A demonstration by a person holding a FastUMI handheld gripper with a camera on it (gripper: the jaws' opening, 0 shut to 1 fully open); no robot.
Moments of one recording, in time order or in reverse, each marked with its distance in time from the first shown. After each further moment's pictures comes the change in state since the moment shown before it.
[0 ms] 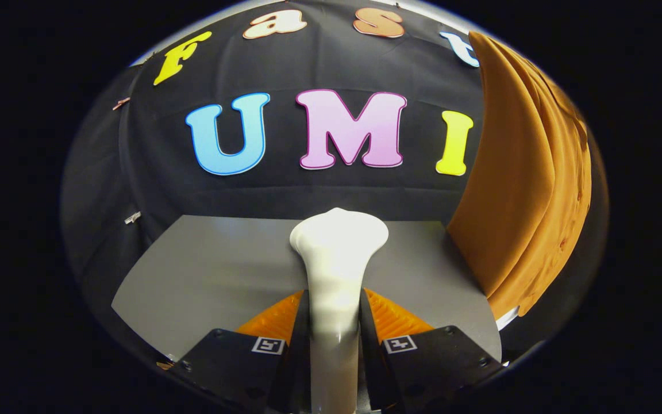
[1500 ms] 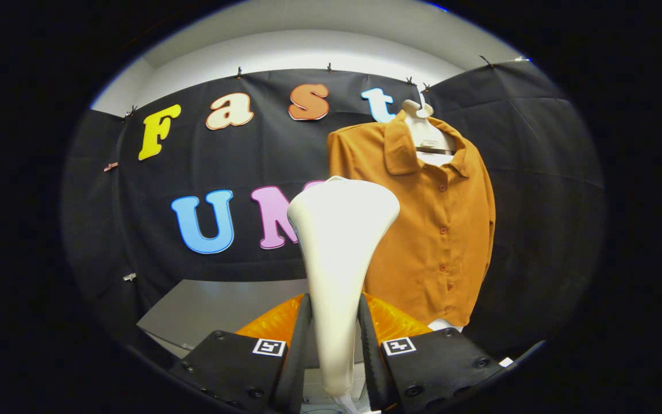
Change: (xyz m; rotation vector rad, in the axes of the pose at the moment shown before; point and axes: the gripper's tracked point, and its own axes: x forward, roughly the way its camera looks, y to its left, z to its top) arm -0.211 -0.169 0.056 0.148 -0.378 -0.183
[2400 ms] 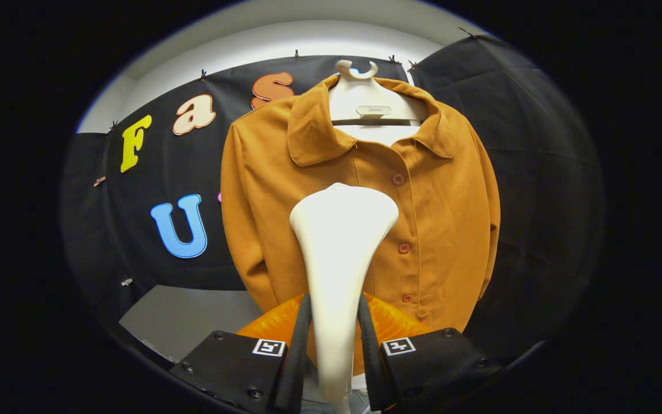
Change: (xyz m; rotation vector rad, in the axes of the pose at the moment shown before) arm 0.115 -0.117 -0.004 0.060 0.080 0.088
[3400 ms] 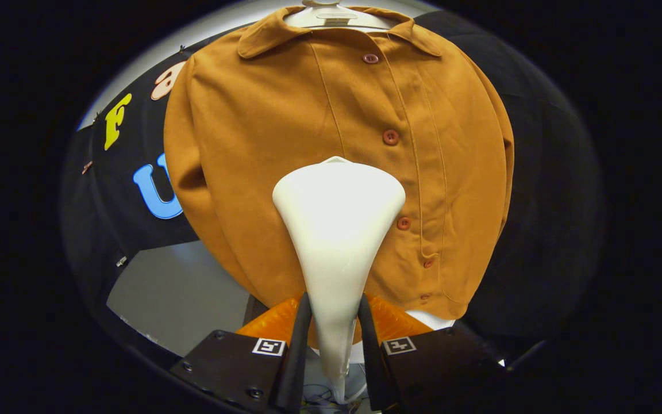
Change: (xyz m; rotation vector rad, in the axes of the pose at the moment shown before) arm 0.043 -0.044 -0.134 0.026 0.273 -0.042
